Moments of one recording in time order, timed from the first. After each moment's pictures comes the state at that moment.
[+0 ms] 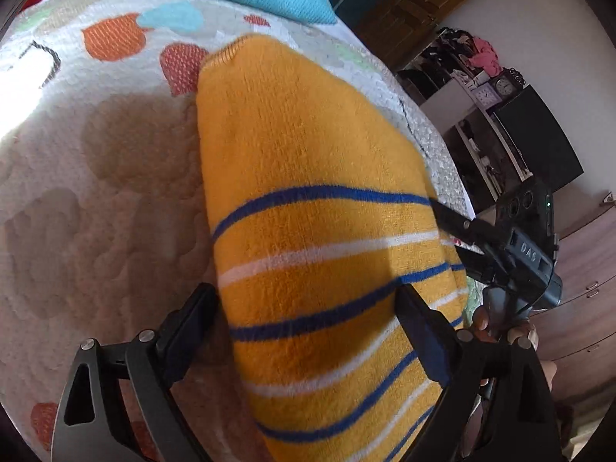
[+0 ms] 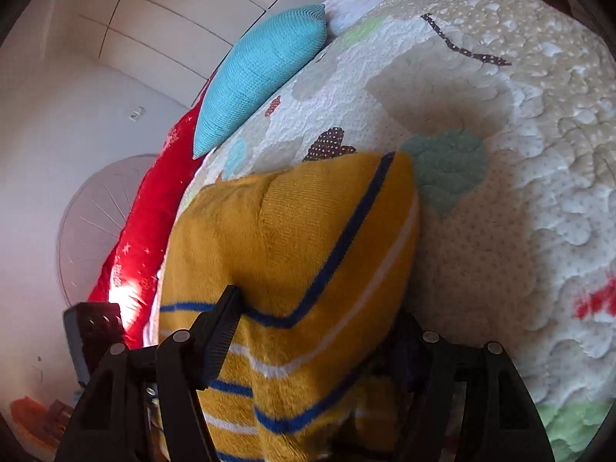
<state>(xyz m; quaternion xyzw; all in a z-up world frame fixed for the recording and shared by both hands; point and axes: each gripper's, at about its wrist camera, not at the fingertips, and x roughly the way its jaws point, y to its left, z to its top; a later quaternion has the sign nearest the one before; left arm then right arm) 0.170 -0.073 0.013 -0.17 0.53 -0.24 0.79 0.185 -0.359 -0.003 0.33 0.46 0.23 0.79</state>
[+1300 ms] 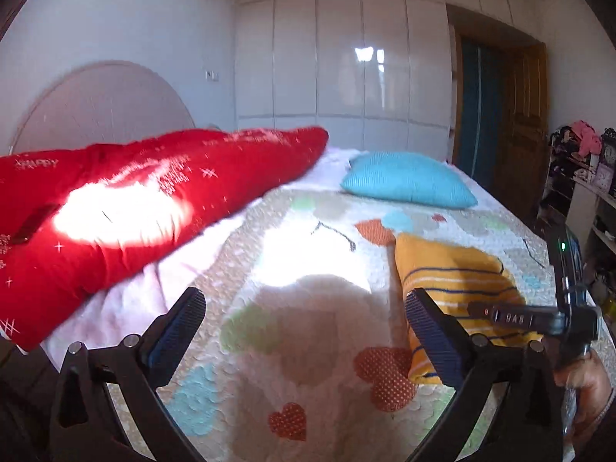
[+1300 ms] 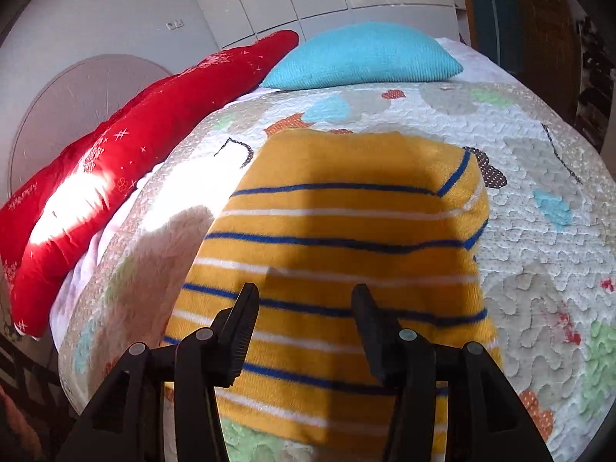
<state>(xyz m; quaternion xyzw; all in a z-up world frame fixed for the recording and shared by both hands) -0.073 0.052 0.162 -0.04 0.21 0.14 0.97 0.089 -0.166 0.059 0.04 0.43 0.21 0.88</state>
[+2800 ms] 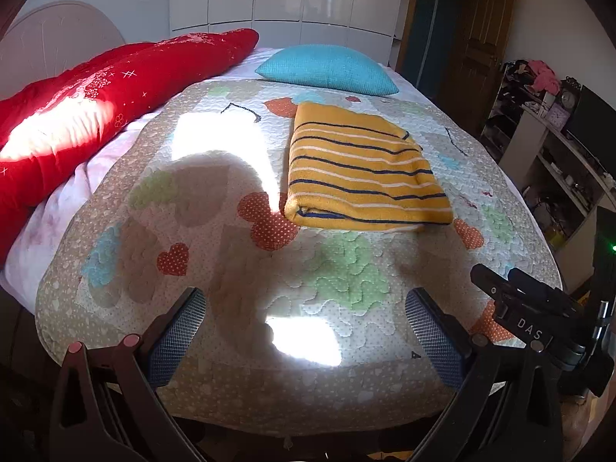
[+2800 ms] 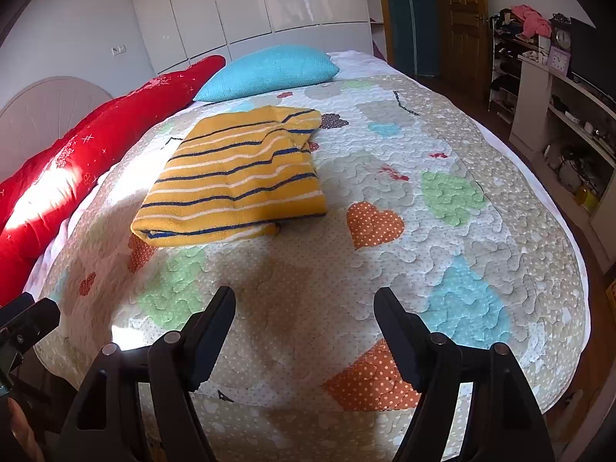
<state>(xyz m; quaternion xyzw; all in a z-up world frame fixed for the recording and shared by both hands) -0.114 -0.044 0.110 -0.06 0.41 0.02 0.91 -0.094 -0.267 0.071 0.06 0.41 0.06 0.91</state>
